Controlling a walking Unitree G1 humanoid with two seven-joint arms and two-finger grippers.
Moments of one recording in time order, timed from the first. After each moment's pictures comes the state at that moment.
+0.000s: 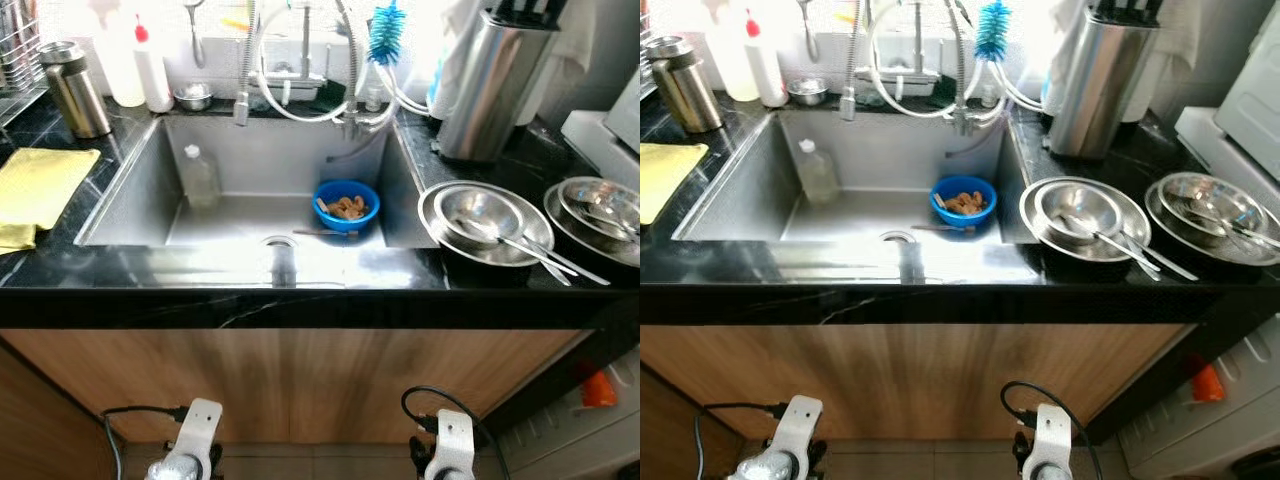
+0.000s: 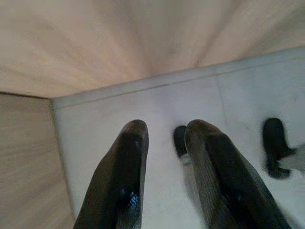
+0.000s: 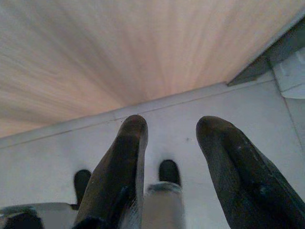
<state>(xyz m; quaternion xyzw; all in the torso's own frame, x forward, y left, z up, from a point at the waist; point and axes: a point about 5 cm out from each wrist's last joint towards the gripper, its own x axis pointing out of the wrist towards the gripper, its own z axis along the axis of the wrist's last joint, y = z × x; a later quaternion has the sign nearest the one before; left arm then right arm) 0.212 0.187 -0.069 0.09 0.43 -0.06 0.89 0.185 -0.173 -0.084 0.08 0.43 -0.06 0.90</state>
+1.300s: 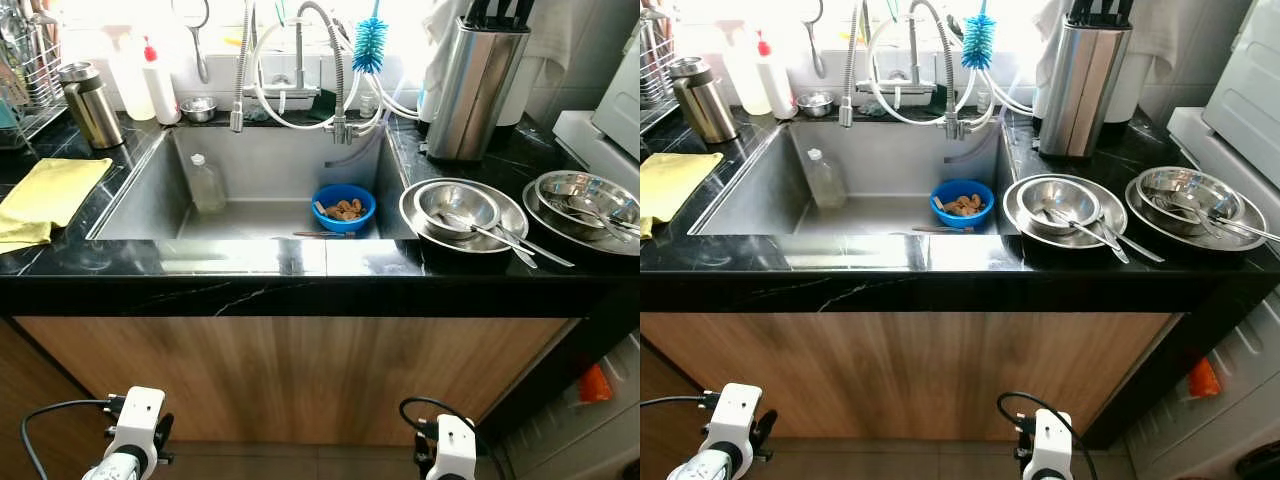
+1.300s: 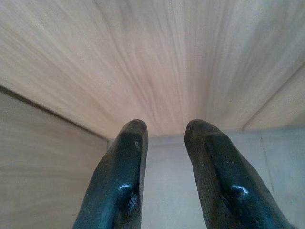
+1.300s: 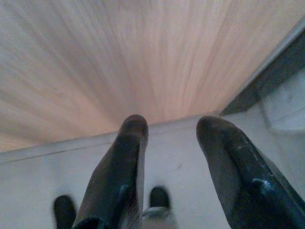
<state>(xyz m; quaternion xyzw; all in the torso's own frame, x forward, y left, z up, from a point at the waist) 0.212 0.261 -0.035 0.11 0.28 0.01 0.95 0.177 -0.176 -0.078 0.01 0.35 -0.07 0.93</state>
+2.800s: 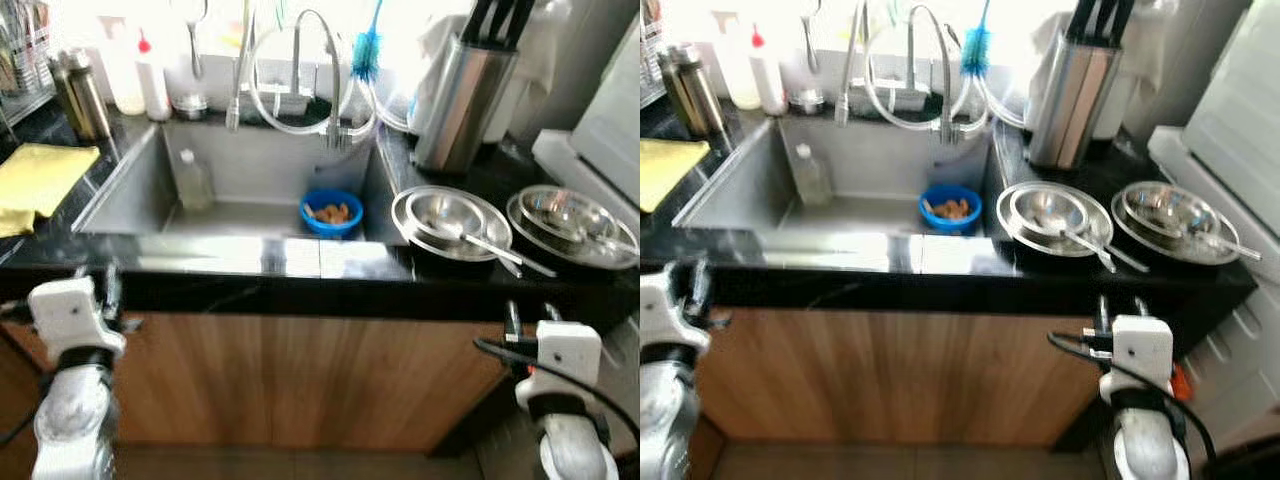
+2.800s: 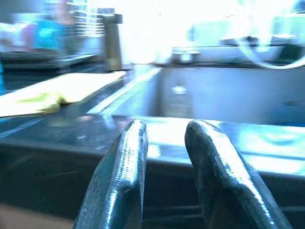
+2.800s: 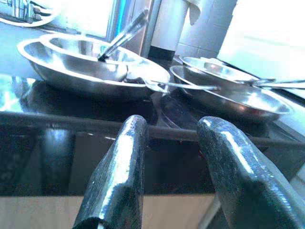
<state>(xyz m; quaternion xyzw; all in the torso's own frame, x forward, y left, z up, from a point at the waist) 0.251 0.236 0.151 0.06 -0.12 0.10 0.99 0.219 -0.218 0.113 -0.12 0.00 -0.10 0.99</state>
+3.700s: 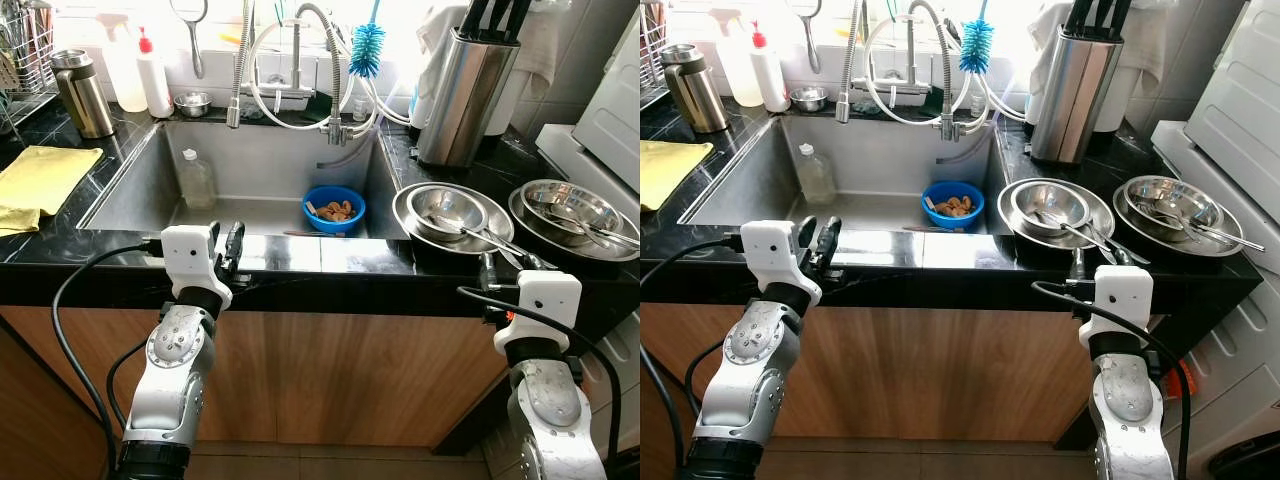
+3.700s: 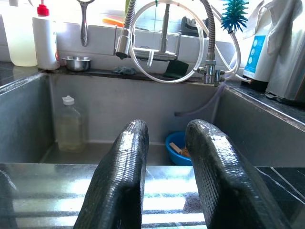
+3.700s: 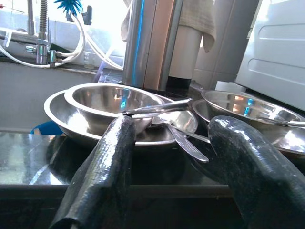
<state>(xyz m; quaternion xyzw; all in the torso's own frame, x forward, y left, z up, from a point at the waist) 0.301 0.154 0.166 -0.03 -0.12 -0.05 0.99 0.256 -0.203 0.137 -0.09 -0.04 -0.08 0.99</state>
